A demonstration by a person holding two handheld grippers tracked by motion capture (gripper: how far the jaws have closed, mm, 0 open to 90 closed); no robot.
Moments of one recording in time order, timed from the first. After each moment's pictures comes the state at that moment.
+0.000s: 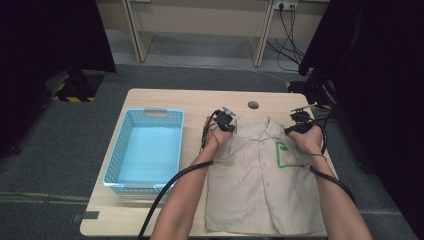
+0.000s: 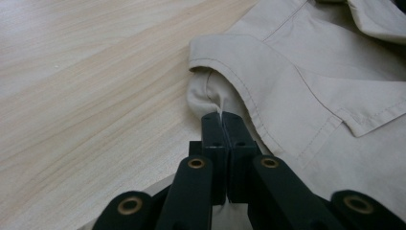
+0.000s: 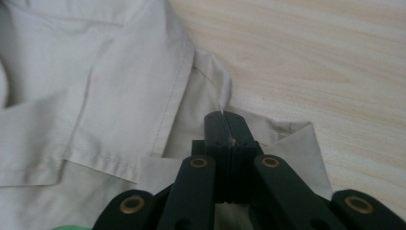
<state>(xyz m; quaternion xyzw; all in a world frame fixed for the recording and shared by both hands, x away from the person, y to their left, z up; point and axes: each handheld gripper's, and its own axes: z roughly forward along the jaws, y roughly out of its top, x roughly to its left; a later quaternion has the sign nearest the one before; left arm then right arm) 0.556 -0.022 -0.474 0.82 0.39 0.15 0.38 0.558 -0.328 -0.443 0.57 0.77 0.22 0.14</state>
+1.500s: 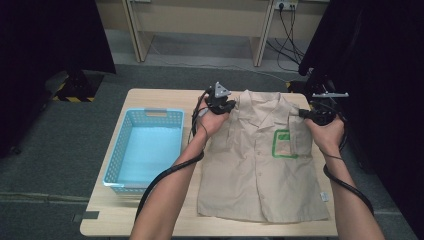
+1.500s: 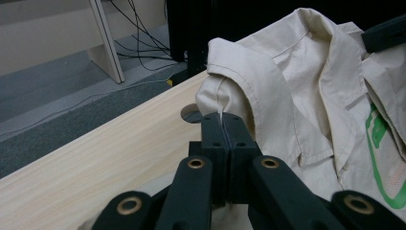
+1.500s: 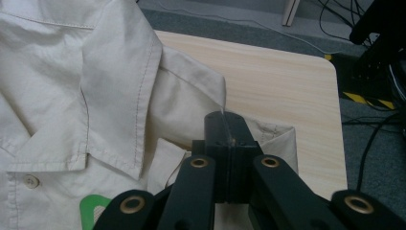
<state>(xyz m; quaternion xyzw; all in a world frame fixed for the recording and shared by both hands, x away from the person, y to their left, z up) 0.530 0.008 -0.364 0.77 0.33 0.23 0.50 0.514 -0.339 -0.352 0.55 0.73 0.34 0.24</state>
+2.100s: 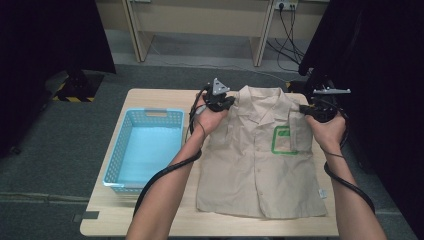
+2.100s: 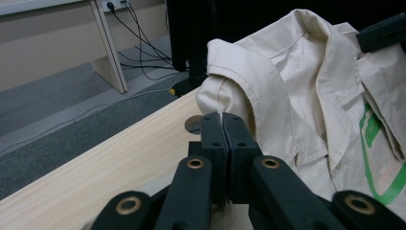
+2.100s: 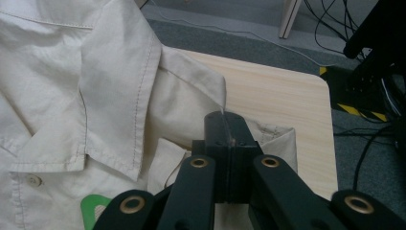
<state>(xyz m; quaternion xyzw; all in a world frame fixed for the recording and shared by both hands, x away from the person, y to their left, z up) 0.526 0.014 -0.349 0.77 0.32 0.24 0.50 0.512 -0.334 -0.336 0.54 0.72 0.35 0.26</state>
